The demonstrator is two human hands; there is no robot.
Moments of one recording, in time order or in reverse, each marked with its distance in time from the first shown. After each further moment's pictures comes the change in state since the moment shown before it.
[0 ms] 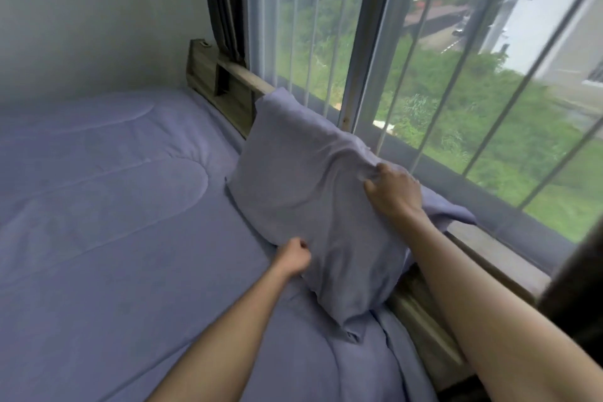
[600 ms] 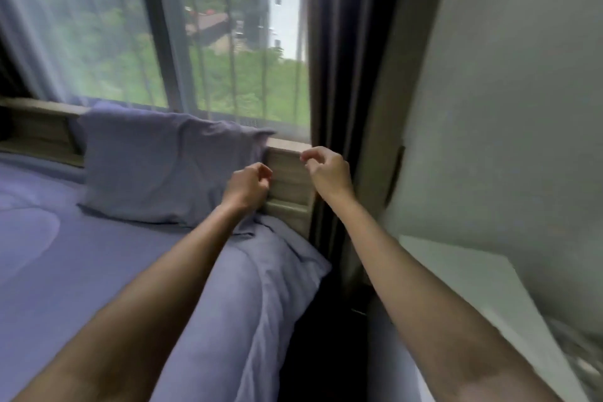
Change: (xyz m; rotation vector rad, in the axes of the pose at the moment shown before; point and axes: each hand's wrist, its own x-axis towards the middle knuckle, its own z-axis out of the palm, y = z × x) left_hand -0.275 0.056 -0.011 0.229 -0.042 0.854; right_hand -0.364 -0.001 -0.139 0.669 0.451 0.391
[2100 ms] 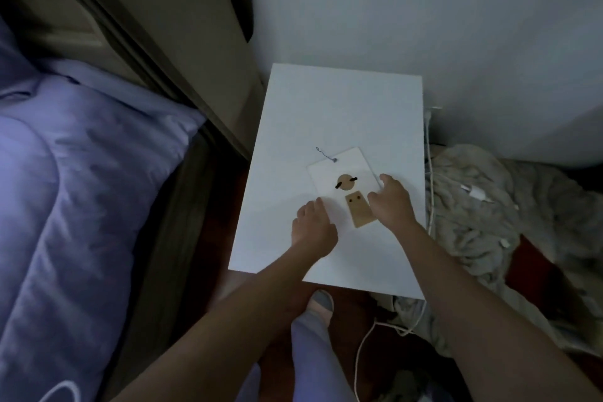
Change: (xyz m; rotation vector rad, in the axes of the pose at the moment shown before) left_hand -0.263 0.233 0.572 0.254 -0.836 -0.299; right_hand -0.160 0.542 -0.379 -0.436 -0.279 0.846
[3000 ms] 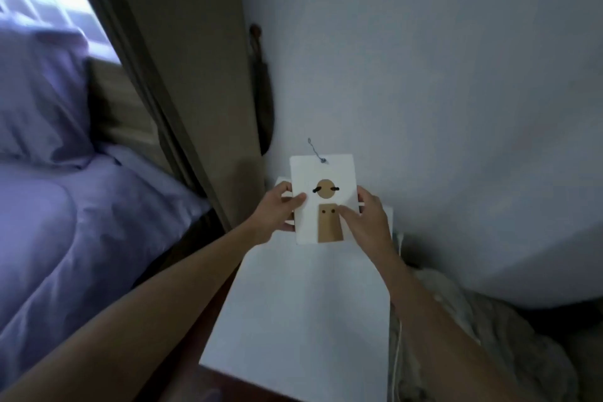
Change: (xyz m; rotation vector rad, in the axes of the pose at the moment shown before) left_hand 0.003 0.049 -0.228 -1.088 0.111 0.219; right_hand -0.031 -0.163 -0.134 0.402 0.061 -0.418
